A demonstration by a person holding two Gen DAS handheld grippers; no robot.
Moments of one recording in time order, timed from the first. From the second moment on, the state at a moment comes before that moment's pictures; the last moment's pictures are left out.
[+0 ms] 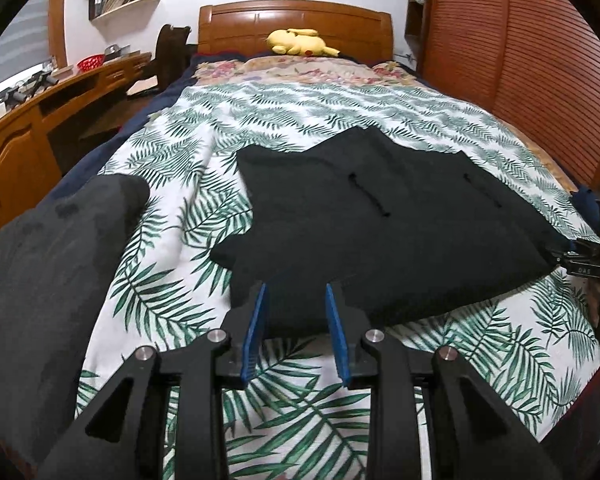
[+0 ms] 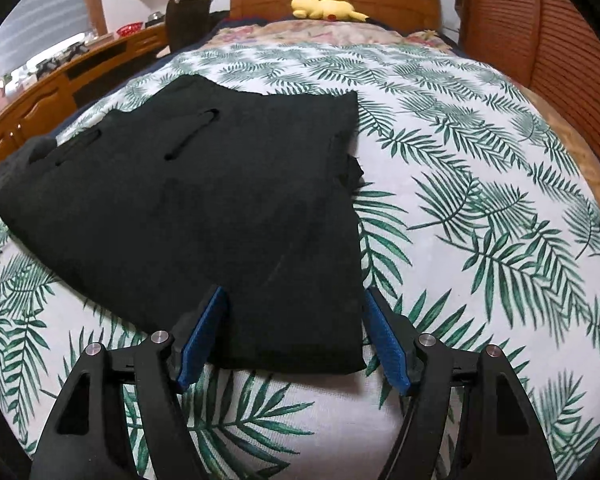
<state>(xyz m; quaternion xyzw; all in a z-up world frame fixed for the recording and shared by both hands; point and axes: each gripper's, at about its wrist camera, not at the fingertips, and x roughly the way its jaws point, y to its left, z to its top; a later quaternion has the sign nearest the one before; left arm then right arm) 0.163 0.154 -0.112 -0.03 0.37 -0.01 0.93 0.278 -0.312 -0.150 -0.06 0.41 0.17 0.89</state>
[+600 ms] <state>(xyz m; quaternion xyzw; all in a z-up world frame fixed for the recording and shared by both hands) 0.180 0.163 -0.133 -0.03 0.40 0.03 0.92 0.273 -0.313 -0.154 -0.06 0.41 0.18 0.89</state>
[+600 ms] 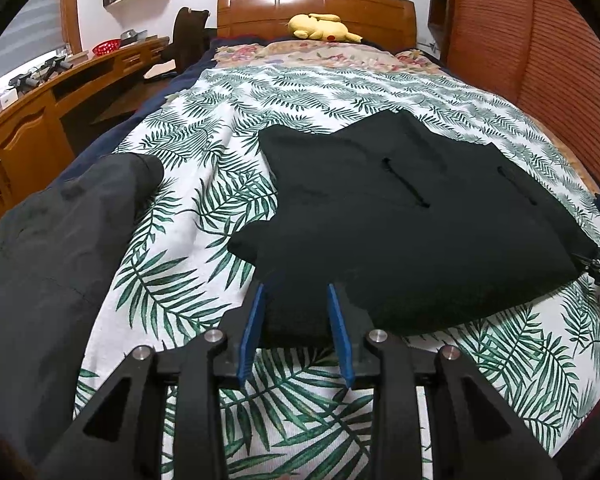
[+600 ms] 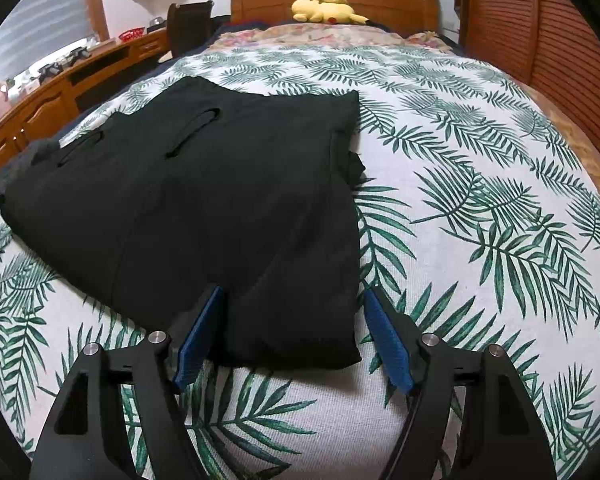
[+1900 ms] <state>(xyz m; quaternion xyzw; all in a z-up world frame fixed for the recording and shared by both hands) 0.057 0.140 -0.089 -0.01 0.33 -0.04 0.94 0.168 -0.342 -0.099 -0.07 0.37 0.24 0.89</state>
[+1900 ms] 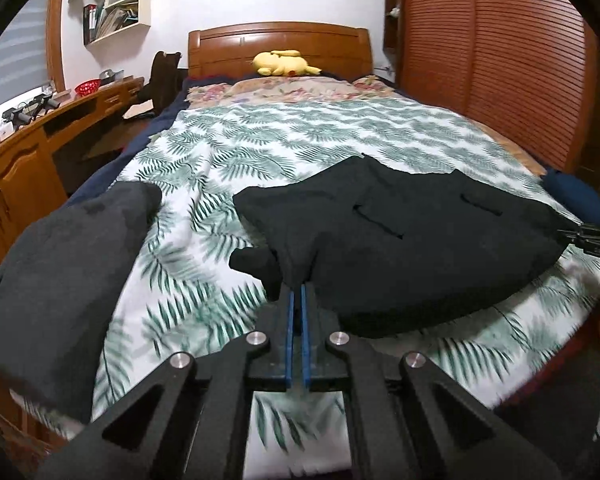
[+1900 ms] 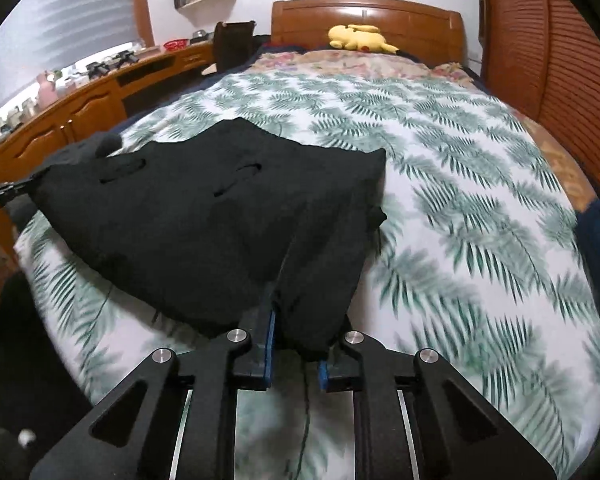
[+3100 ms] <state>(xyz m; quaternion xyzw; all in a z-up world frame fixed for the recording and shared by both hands) 0.036 0.120 -0.100 -0.01 0.33 0.00 0.94 0.255 -0.212 -0.077 -0.16 0.39 0.29 0.86</state>
